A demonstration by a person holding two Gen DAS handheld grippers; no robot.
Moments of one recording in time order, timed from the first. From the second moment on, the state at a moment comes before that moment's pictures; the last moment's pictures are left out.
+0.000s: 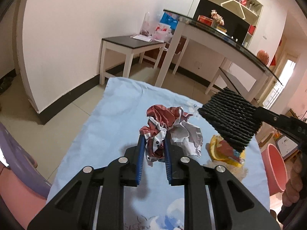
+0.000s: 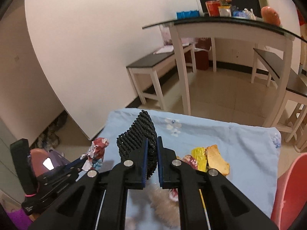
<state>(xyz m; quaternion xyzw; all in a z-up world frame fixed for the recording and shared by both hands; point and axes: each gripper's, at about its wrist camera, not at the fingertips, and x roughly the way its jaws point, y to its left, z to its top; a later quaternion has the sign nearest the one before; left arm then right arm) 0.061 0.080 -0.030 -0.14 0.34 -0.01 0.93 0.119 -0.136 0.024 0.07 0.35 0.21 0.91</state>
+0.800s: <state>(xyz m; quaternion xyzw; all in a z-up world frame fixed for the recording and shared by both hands) 0.041 0.000 0.000 -0.10 0.33 -0.04 0.94 0.024 -0.224 0.030 0.08 0.31 0.11 0.94</state>
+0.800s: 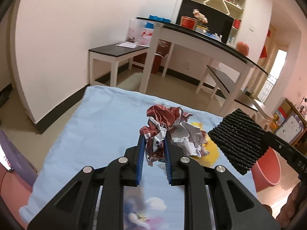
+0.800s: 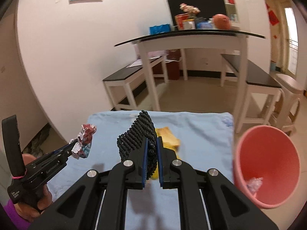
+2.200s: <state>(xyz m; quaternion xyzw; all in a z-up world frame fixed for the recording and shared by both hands) 0.044 -0.265 -0.016 0.02 0.34 -0.29 0.89 -0.040 -0.460 -0.019 0.18 0.29 -0.14 0.93</state>
